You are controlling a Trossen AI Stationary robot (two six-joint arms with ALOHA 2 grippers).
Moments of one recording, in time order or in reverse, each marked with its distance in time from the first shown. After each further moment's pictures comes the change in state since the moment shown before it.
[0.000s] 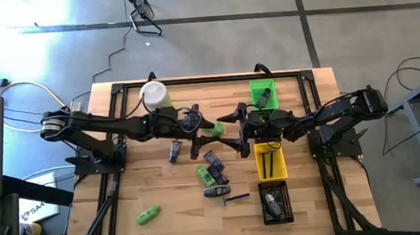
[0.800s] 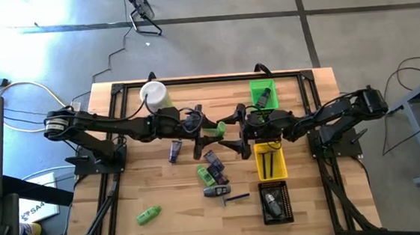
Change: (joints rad) left arm 0.000 0.040 0.000 0.072 0.009 -0.004; right arm 0.005 0.000 0.000 -0.001 -0.051 -0.002
